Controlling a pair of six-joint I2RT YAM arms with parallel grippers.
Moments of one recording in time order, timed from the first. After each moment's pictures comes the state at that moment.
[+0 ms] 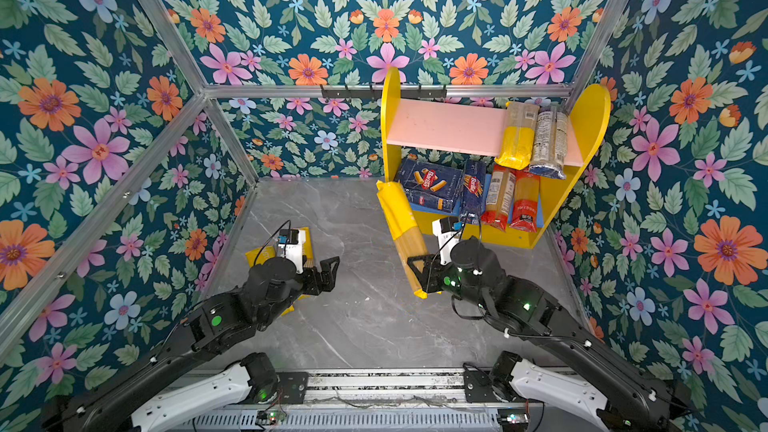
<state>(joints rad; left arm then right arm) -0.94 0.80 0.89 -0.62 -0.46 -0.55 0.87 0.88 1.14 -0.67 0.05 0.69</state>
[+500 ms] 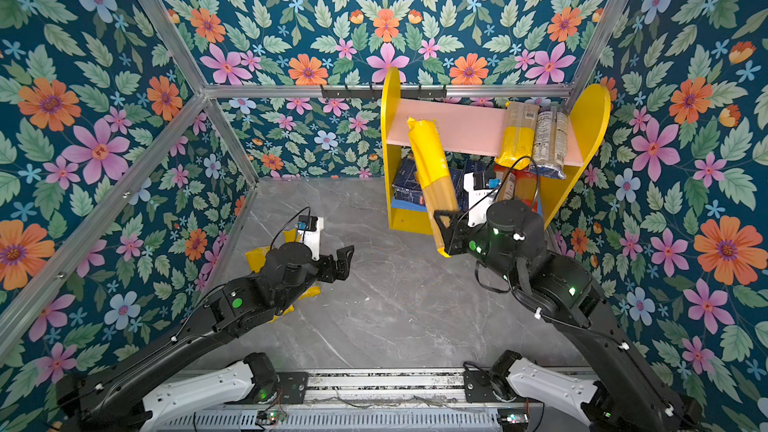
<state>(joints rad) -0.94 0.94 0.98 -0.52 -0.44 -0.44 0.68 1.02 1.57 -0.85 0.15 0.50</state>
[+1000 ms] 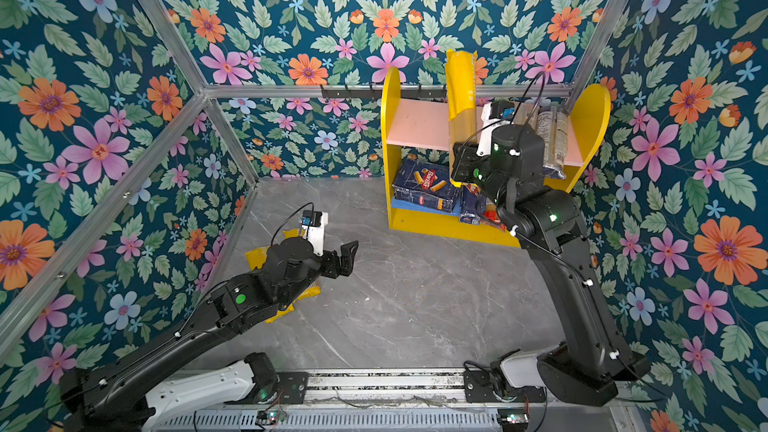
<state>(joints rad) -0.94 0.96 1.00 -0.48 -0.43 -0.41 0.44 1.40 2.03 -0.85 0.21 0.35</state>
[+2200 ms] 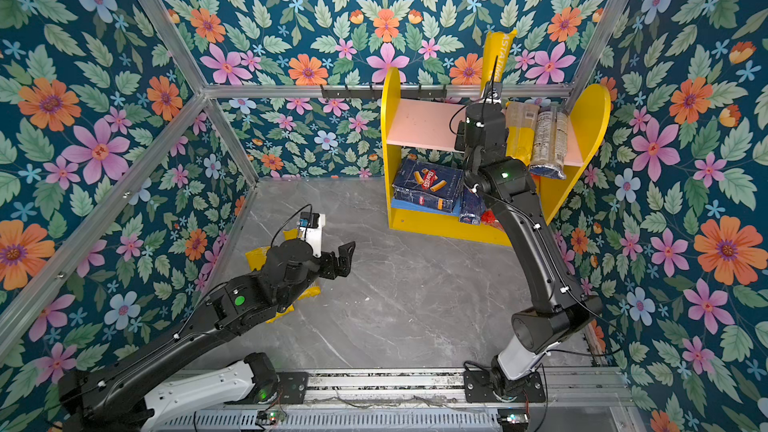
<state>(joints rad) -0.94 0.94 0.98 -0.50 -0.47 -0.42 0.35 1.63 2.07 -0.61 0.60 0.15</state>
